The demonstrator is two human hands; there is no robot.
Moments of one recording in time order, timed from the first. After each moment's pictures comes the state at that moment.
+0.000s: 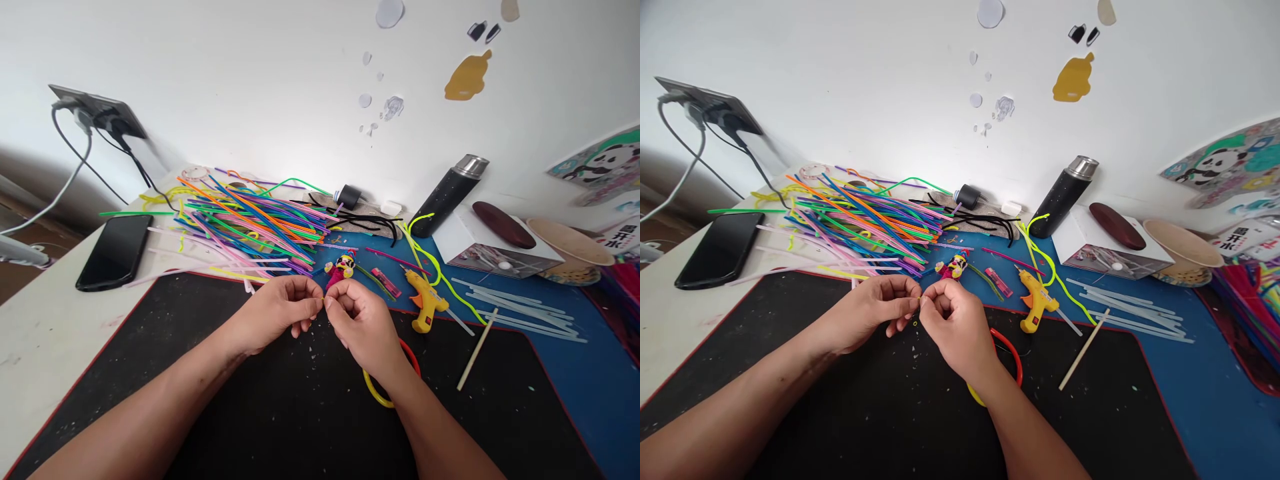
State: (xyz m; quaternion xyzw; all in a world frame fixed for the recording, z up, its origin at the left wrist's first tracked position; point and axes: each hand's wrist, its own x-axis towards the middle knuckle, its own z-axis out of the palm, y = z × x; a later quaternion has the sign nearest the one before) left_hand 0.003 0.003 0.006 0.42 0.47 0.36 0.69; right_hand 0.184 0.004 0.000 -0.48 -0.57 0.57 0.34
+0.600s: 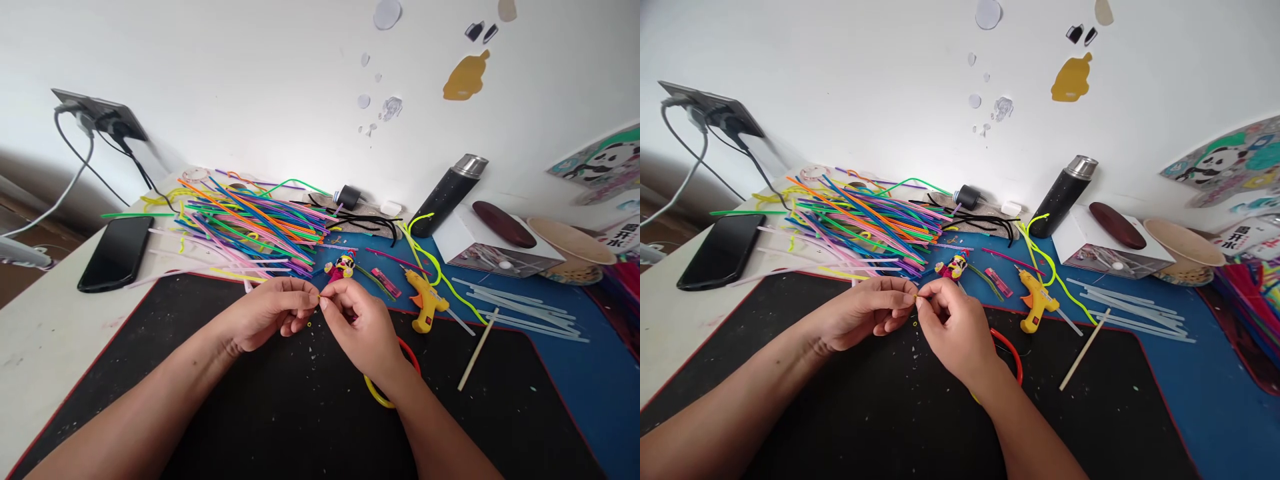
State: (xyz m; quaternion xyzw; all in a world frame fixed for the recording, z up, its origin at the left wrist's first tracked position) left_hand -0.006 0.008 0.007 0.33 0.43 0.32 0.78; right_hand 0.187 0.004 -0.001 -0.46 -0.68 0.45 0.35
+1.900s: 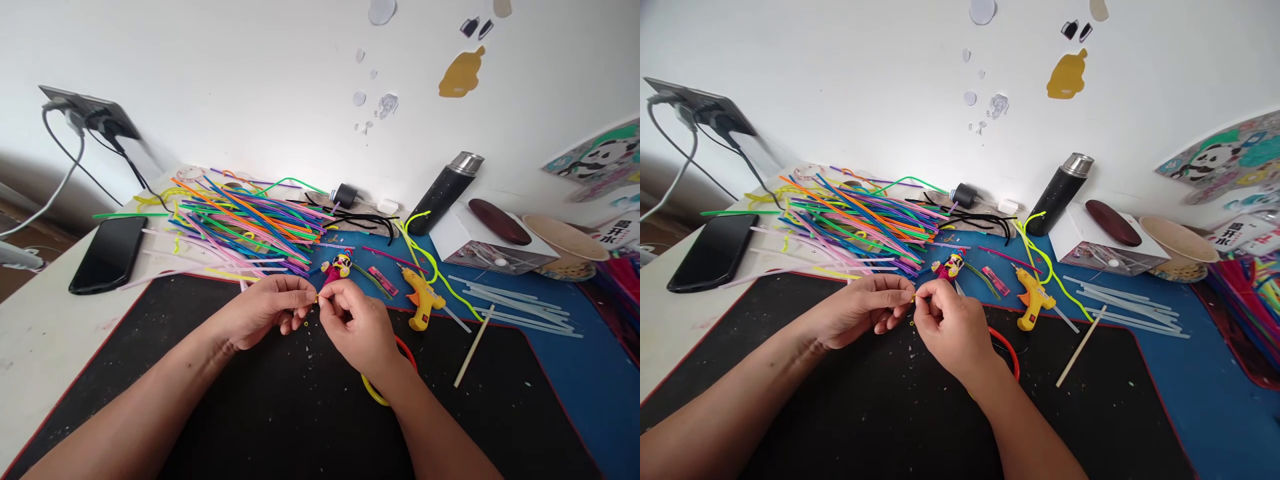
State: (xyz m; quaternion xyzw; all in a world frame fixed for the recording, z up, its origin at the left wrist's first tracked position) left_hand -0.009 0.009 0.001 0.33 0.44 0.34 0.77; right_hand 0.187 0.006 -0.014 -0.43 -0.78 0.22 0.39
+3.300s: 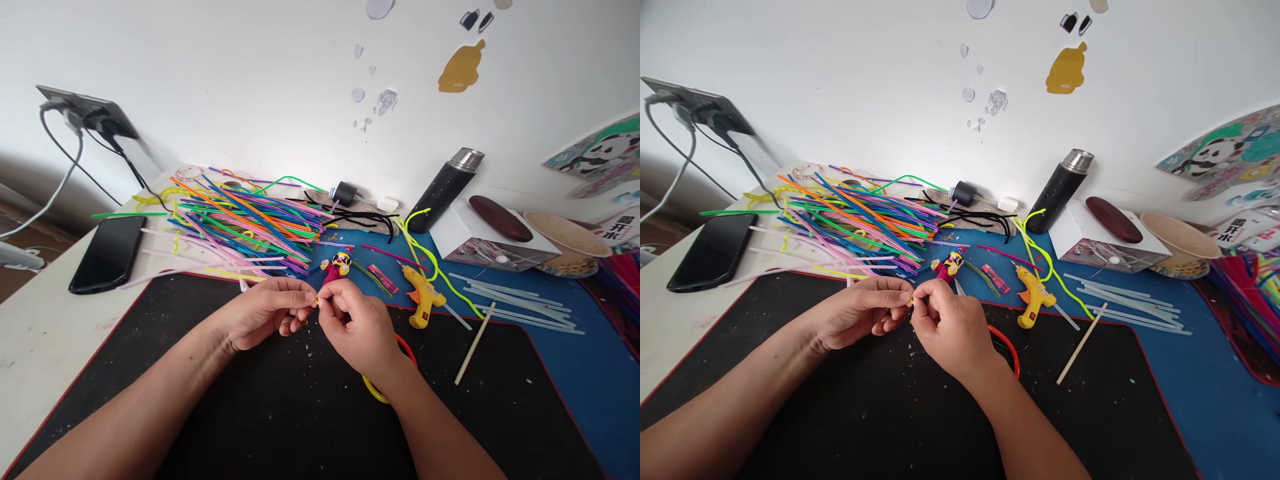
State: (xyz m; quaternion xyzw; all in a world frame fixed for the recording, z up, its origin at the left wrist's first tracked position) left_hand -0.007 0.009 0.001 0.28 0.41 0.32 0.81; right_hand 0.188 0.004 -0.010 -0.43 -0.79 0.21 0.38
